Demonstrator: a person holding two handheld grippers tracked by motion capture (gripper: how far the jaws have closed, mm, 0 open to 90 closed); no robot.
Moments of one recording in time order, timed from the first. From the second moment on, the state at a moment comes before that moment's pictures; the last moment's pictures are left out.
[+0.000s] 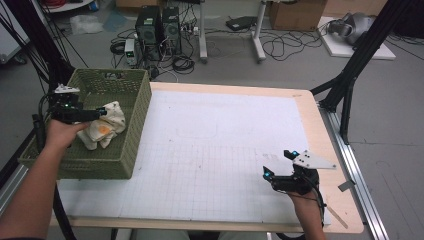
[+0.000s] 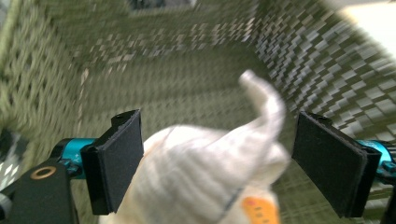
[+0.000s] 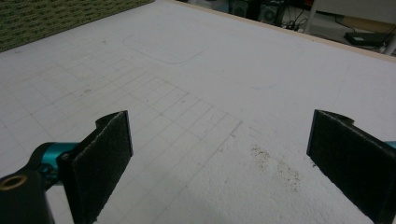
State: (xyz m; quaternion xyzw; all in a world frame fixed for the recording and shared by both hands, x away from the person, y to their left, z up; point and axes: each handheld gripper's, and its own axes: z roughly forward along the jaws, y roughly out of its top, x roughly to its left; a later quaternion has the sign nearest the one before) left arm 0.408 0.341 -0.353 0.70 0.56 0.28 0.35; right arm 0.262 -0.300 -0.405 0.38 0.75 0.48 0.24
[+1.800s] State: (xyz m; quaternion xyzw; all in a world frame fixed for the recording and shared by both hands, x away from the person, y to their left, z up) left arm 0.353 0.362 -0.282 0.62 0.53 0.27 0.52; right arm 0.261 -0.302 -0.402 0.39 0.75 0.48 0.25
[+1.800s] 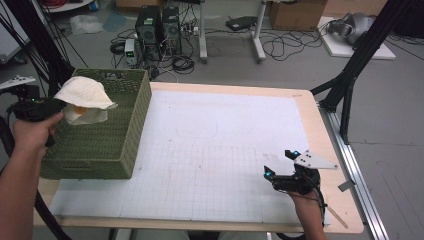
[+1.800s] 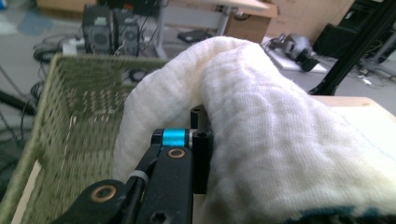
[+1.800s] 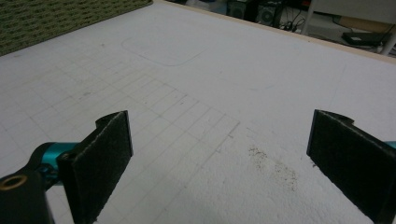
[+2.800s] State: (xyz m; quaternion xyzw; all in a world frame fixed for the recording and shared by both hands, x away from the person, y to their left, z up) left arm 0.318 0.267 -0.212 0.66 0.36 0.25 0.61; right arm 0.261 -0.300 -0.401 0.38 0.75 0.48 0.25
